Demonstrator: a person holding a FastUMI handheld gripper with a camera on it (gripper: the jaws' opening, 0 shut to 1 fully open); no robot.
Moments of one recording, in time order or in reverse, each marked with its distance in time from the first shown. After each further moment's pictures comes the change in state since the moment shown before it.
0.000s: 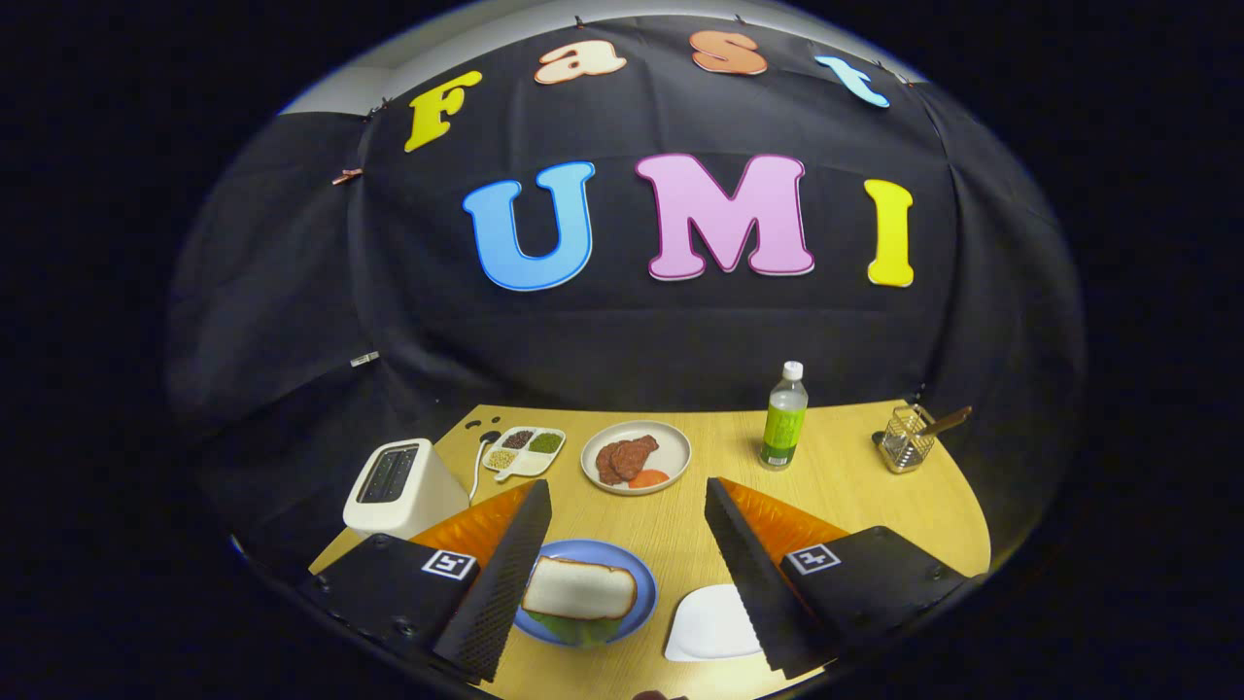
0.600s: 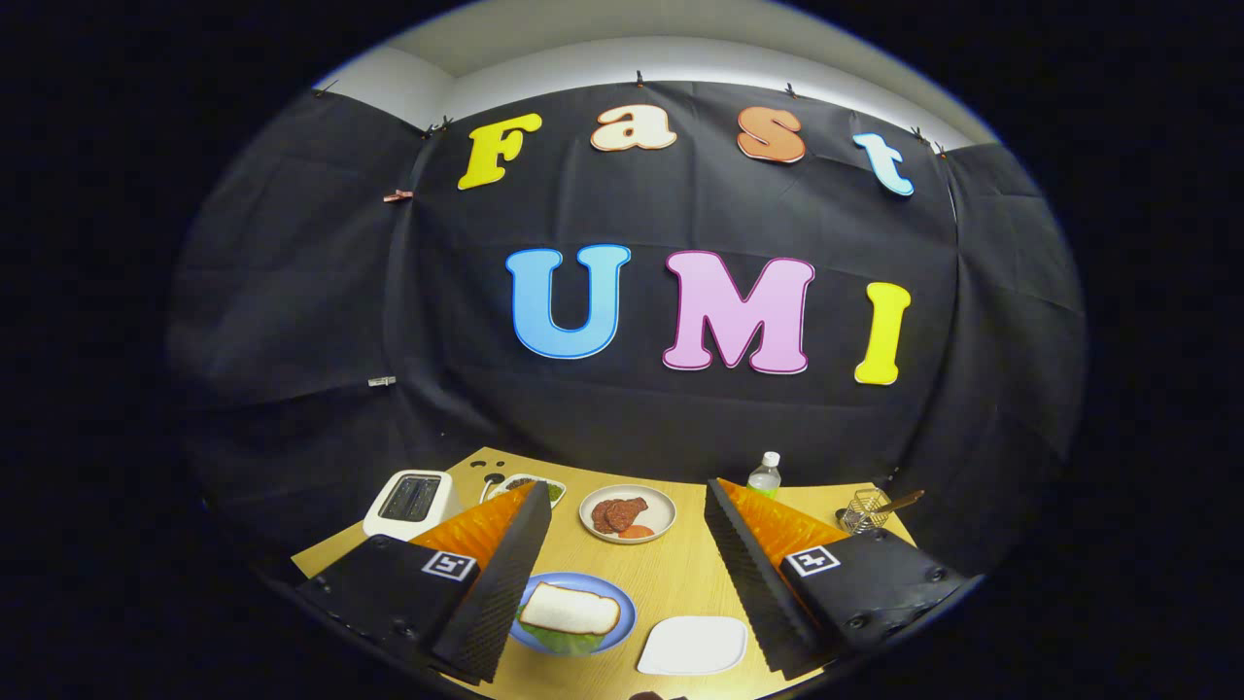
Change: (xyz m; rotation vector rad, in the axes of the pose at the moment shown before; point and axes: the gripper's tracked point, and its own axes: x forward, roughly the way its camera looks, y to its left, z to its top) arm -0.073 0.027 0.055 -0.145 -0.176 -0.011
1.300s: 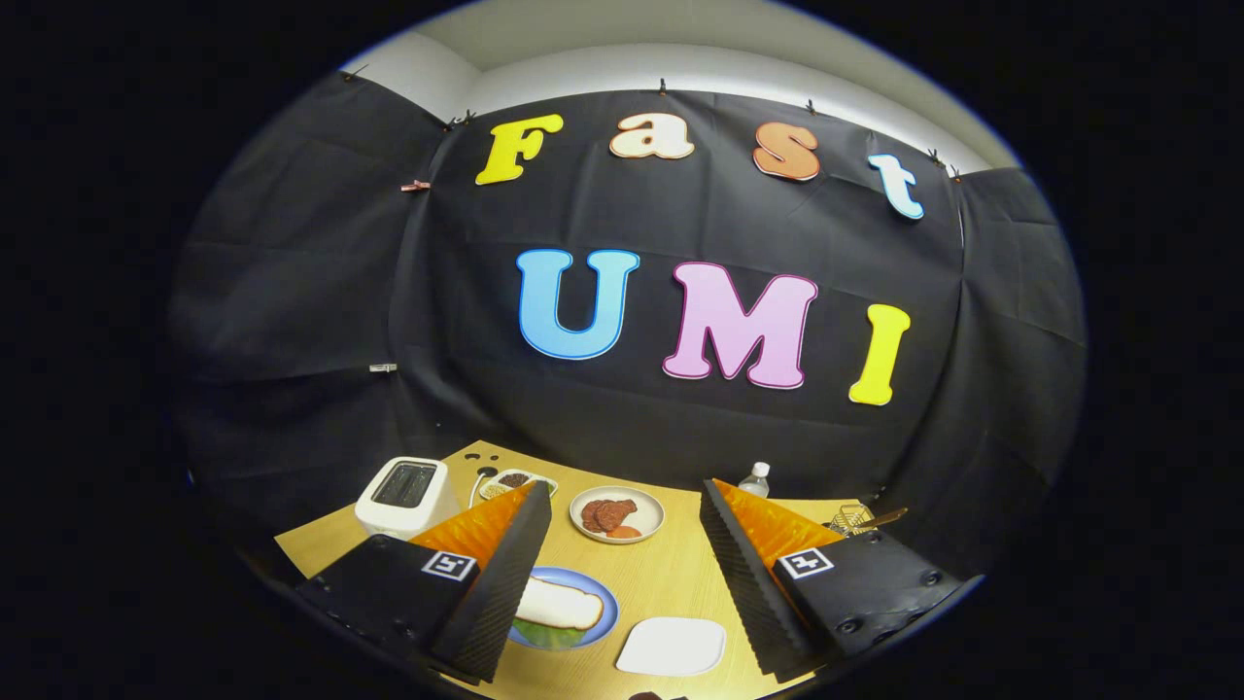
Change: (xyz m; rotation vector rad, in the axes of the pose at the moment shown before) arm -0.007 -0.001 0.001 -0.061 -0.010 -0.006
